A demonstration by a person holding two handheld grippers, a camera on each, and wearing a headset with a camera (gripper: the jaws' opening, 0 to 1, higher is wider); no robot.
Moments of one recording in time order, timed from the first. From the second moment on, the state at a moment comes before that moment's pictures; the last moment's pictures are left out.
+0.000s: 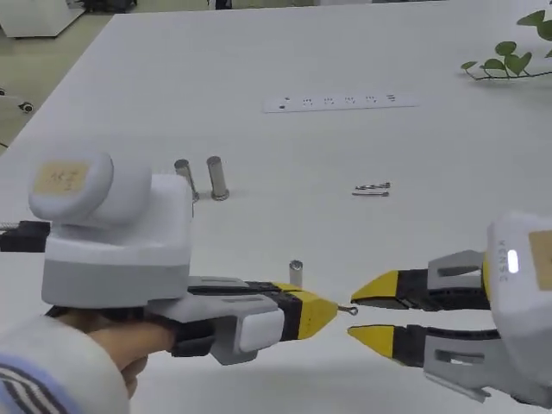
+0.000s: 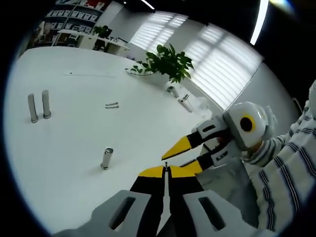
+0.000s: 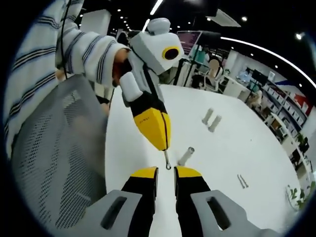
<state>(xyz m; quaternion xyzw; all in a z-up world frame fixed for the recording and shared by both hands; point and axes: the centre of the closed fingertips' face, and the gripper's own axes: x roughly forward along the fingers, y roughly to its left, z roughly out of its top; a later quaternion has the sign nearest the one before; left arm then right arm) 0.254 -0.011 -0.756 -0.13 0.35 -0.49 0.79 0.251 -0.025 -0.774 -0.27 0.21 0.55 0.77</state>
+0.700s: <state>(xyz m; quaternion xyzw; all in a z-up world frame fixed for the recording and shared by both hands) 0.227 -0.018 -0.753 0.02 0.24 -0.60 0.76 0.222 -0.018 -0.778 -0.18 0.26 0.61 0.73</state>
